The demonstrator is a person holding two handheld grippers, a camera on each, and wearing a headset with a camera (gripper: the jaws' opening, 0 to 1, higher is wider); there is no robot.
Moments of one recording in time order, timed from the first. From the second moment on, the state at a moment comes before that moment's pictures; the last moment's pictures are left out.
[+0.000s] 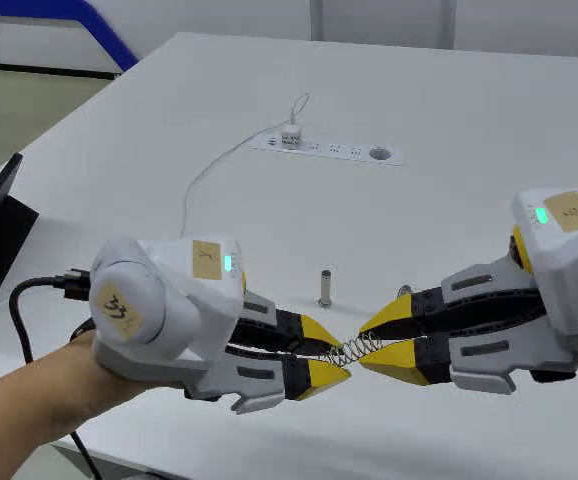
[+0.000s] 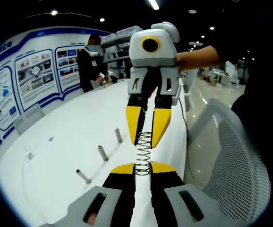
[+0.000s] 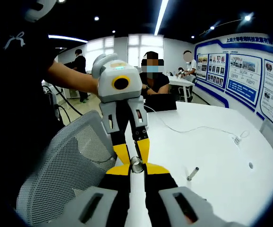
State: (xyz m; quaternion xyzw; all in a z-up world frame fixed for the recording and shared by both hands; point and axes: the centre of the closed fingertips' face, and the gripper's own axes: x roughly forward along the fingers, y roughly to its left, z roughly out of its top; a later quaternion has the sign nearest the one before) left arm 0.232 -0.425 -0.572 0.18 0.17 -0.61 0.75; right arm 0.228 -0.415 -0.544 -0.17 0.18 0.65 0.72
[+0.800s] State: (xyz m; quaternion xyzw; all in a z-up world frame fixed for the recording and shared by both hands) left arm 0.240 -0.422 -0.577 0.16 0.17 -0.58 0.78; right arm 0.234 -0.397 -0.534 -0.15 0.17 0.64 0.74
